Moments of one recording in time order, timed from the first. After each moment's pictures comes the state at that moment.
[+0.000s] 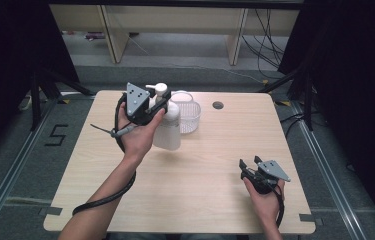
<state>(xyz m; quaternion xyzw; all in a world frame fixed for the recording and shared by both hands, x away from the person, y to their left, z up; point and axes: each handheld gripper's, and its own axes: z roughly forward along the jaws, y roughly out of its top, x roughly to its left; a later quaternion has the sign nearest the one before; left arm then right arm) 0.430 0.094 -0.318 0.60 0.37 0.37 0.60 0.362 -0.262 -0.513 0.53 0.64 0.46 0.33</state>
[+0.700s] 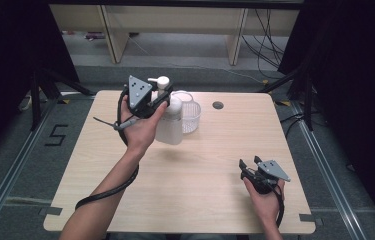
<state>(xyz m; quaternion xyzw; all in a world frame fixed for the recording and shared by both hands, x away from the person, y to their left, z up) 0.442 0.089 -0.309 0.60 0.38 0.37 0.61 0.364 -0.265 -0.513 0.51 0.65 0.46 0.33</state>
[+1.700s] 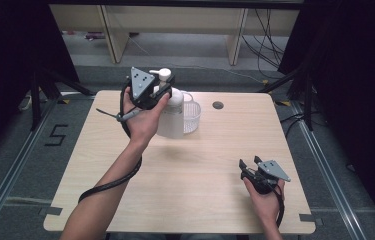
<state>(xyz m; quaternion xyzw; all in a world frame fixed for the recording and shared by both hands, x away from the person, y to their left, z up) 0.457 0.083 -0.297 0.59 0.38 0.38 0.61 0.364 -0.264 -0.514 0.52 0.64 0.46 0.33</state>
